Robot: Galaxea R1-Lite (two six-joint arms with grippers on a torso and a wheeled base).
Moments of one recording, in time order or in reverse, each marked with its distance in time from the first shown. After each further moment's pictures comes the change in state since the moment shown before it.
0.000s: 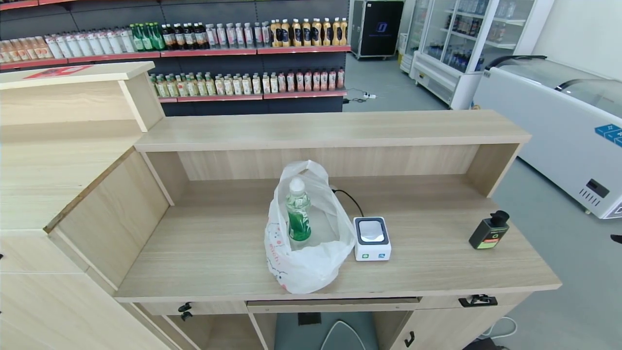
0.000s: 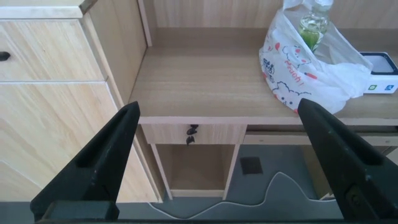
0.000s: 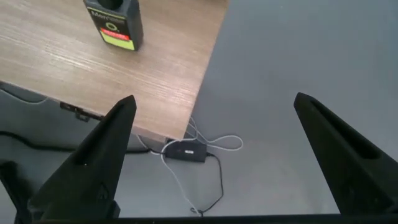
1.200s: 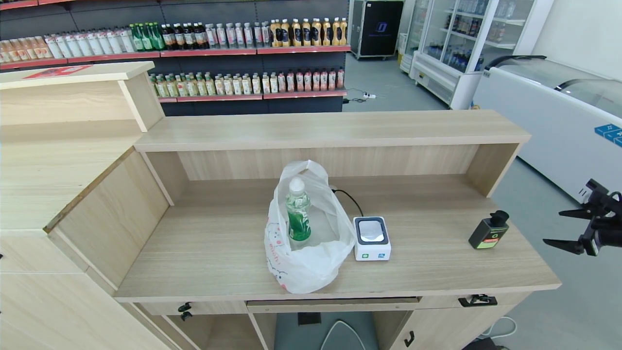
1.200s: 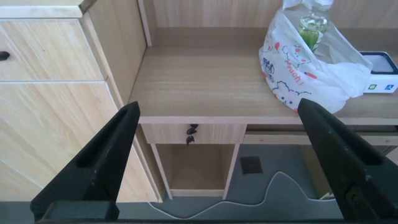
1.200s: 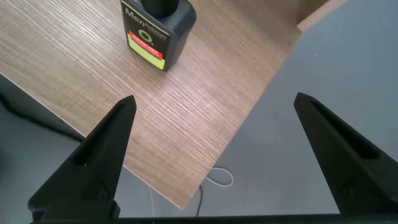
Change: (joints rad) left arm 0.000 0.000 0.000 0.000 0.000 0.000; right arm 0.216 0.240 -0.167 0.001 -0.009 -0.227
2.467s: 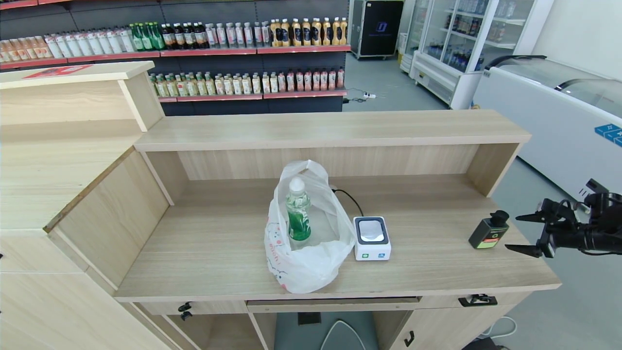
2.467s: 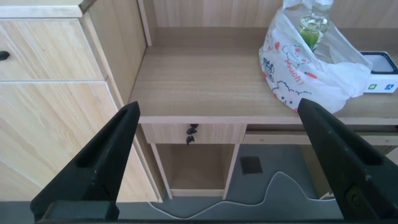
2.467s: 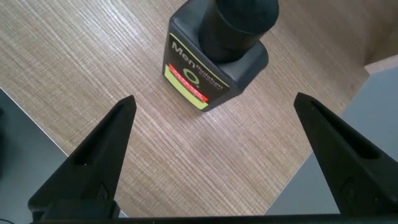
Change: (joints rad) left arm 0.000 0.000 0.000 0.000 0.000 0.000; right arm 0.133 0.123 -0.062 -0.006 -0.013 -0.035
